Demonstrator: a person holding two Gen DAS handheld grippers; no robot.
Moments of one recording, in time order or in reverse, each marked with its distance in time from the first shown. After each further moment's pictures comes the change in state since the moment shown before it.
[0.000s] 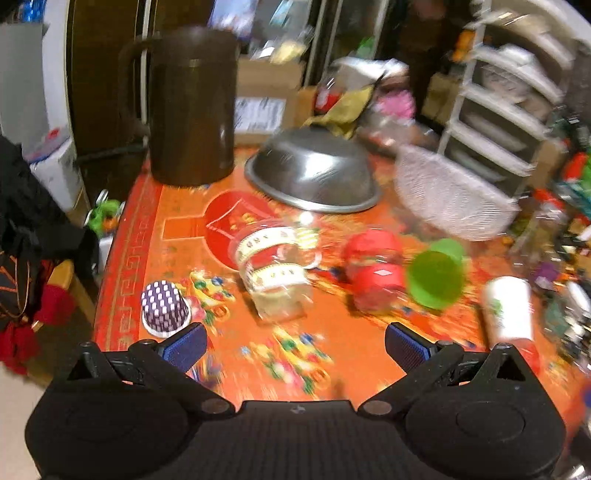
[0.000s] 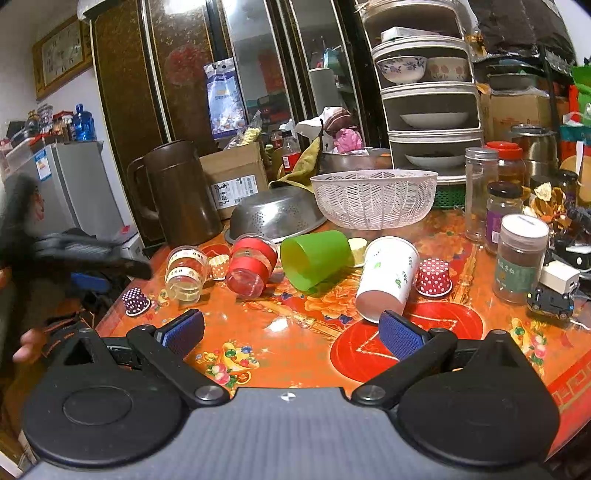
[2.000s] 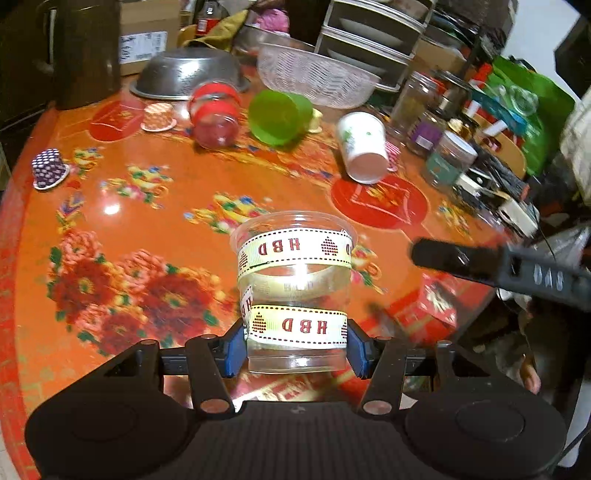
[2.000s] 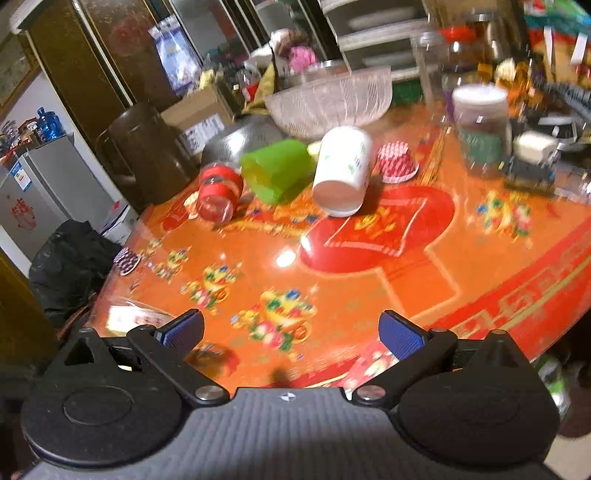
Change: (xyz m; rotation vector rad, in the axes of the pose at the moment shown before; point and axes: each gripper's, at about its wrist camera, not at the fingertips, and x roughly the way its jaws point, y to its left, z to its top) left arm -0.066 -0.089 -0.160 0.150 0.156 -0.273; right arm -0.002 -0.040 -0.030 0.232 0.252 0.030
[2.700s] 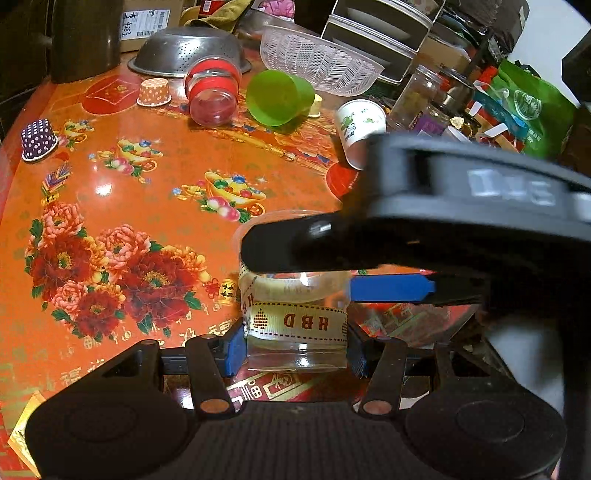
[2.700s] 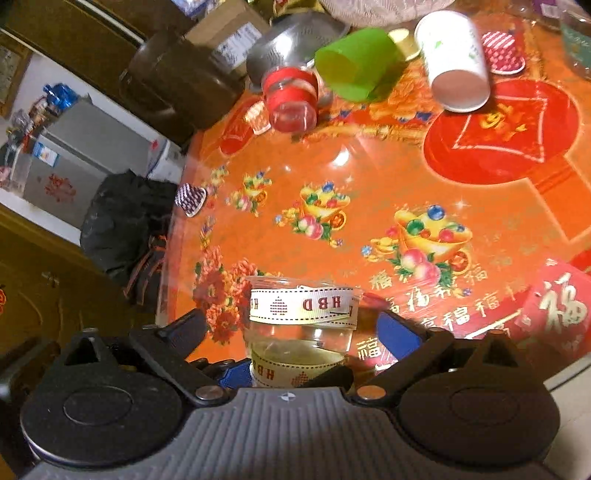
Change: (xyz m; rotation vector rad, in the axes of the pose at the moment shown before) left arm 0.013 0.004 -0.004 -0.064 0.034 -0.034; right arm 0.060 0.060 0.010 0.125 0.342 0.170
